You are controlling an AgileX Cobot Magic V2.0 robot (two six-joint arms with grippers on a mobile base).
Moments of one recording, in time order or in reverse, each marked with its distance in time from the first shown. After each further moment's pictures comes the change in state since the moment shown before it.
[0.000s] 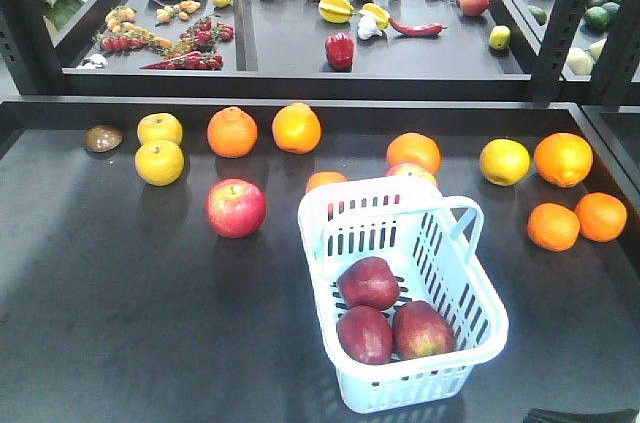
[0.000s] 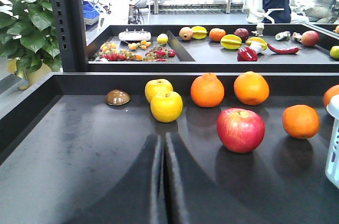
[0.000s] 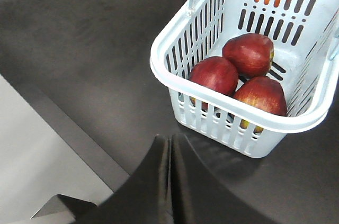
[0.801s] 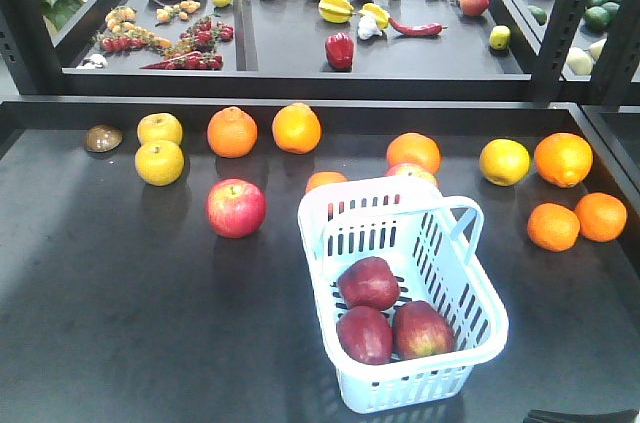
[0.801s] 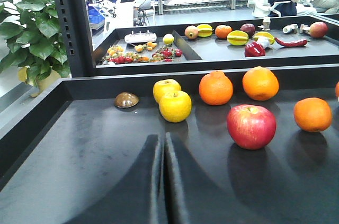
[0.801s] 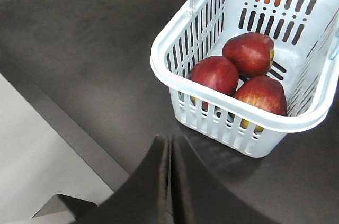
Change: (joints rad) left arm 0.000 0.000 0.000 0.092 -0.003 -0.025; right arm 0.000 0.000 0.000 0.000 0.001 0.000
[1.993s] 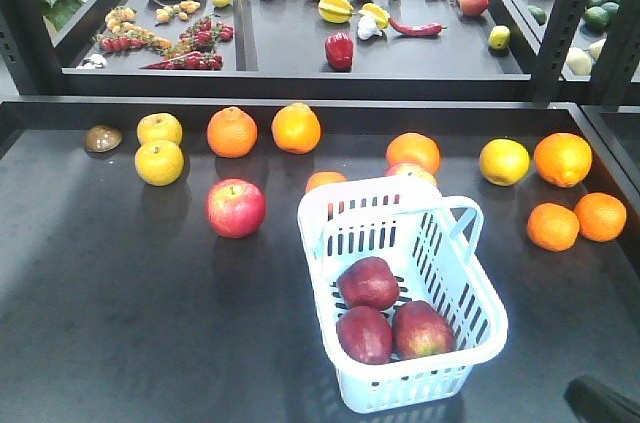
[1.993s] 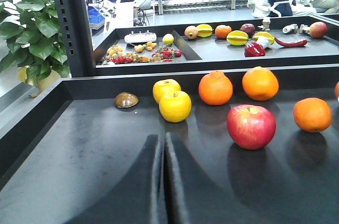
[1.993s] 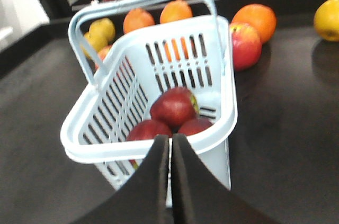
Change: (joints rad) left arm 0.000 0.000 0.000 0.001 0.000 -0.002; right arm 0.000 -0.258 0.357 -0.232 -0.547 0.550
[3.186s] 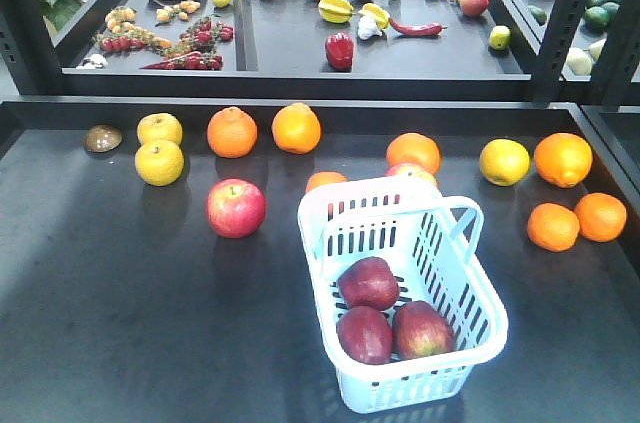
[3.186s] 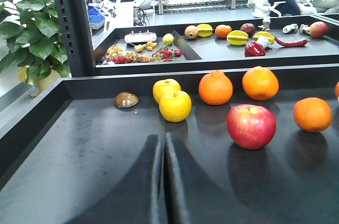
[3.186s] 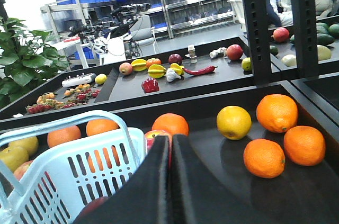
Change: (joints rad) left arm 0.000 0.000 0.000 0.000 0.001 0.000; right arm -0.295 -0.201 0.005 -0.318 -0.084 0.255
